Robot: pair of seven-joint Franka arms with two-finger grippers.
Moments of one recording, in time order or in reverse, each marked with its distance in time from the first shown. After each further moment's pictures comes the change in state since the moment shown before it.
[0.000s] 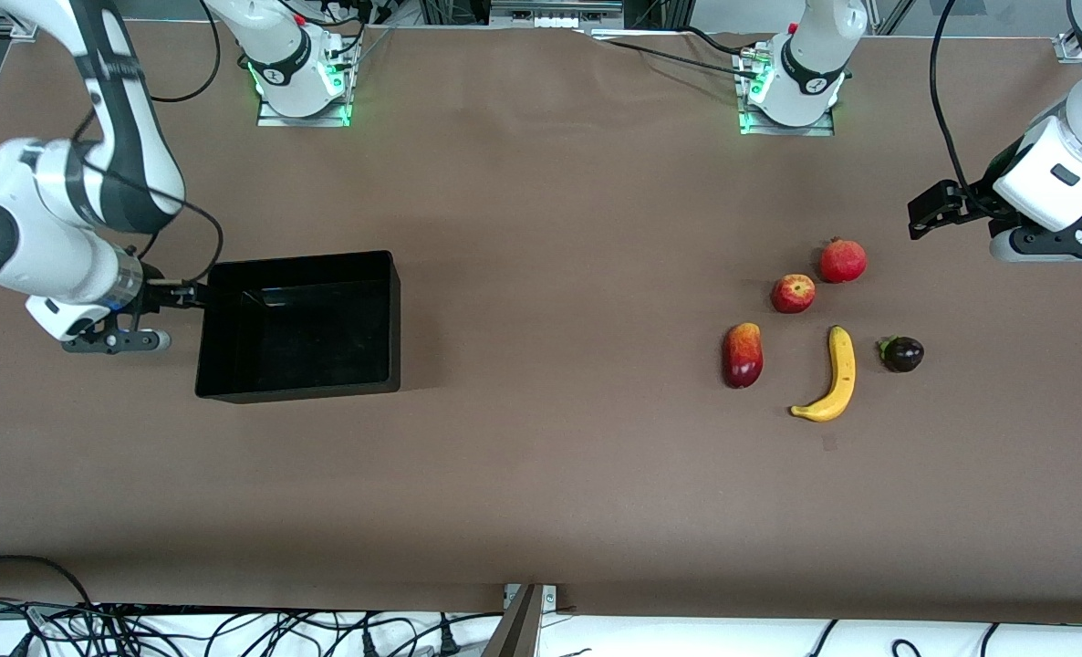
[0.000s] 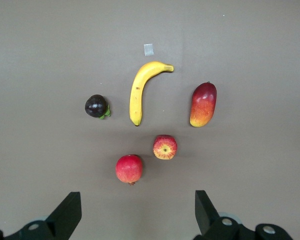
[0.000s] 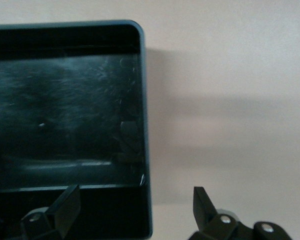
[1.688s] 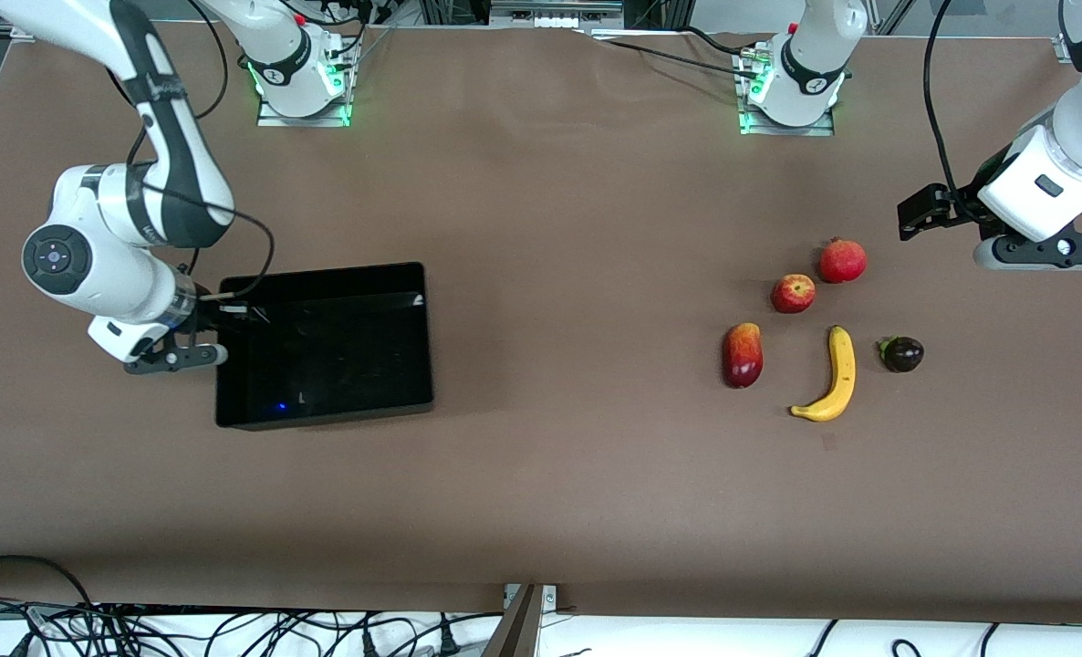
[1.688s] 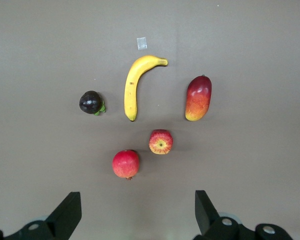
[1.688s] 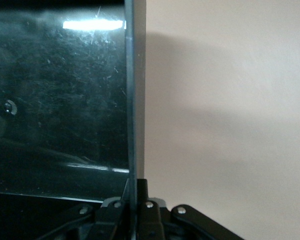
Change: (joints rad) left arm -0.008 0.050 -0.019 0.063 0.000 -0.058 0.000; right arm 0.081 0.043 0.107 0.162 0.011 -0.082 -0.005
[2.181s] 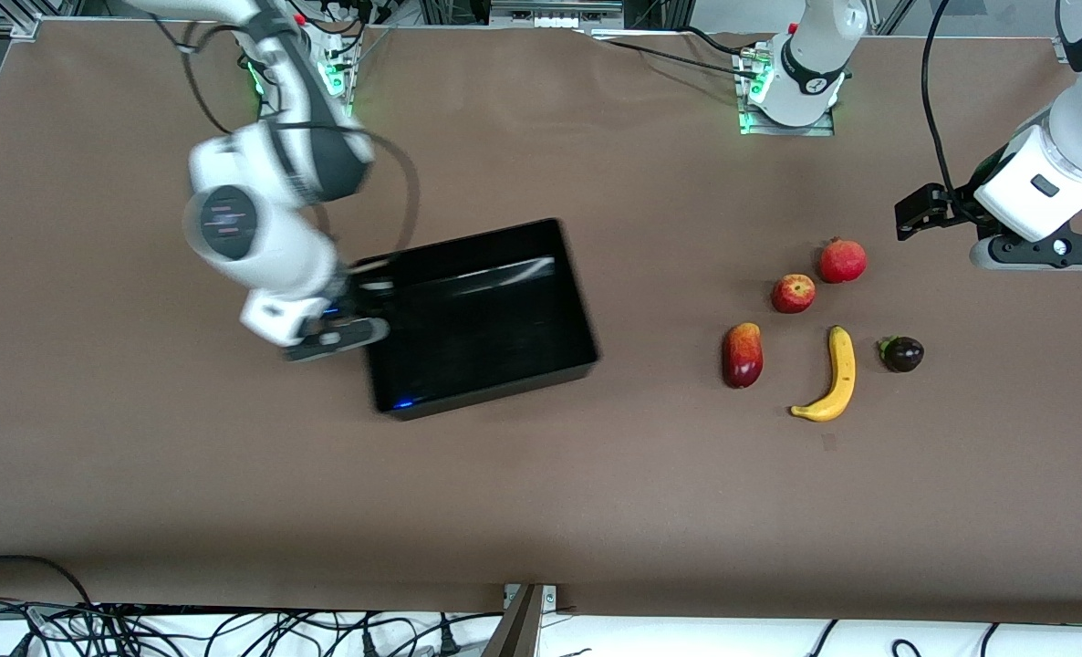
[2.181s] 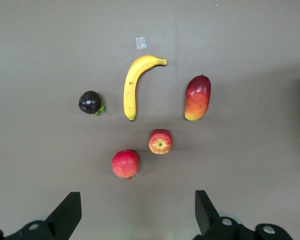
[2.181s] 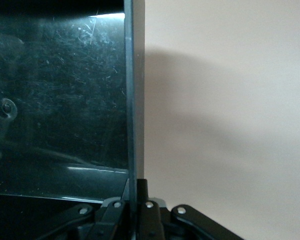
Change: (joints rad) left arm -0.002 0.000 -0.001 0.001 0.000 -0.002 0.000; right arm 0.360 0.091 0.011 0.175 0.132 -0.058 0.282
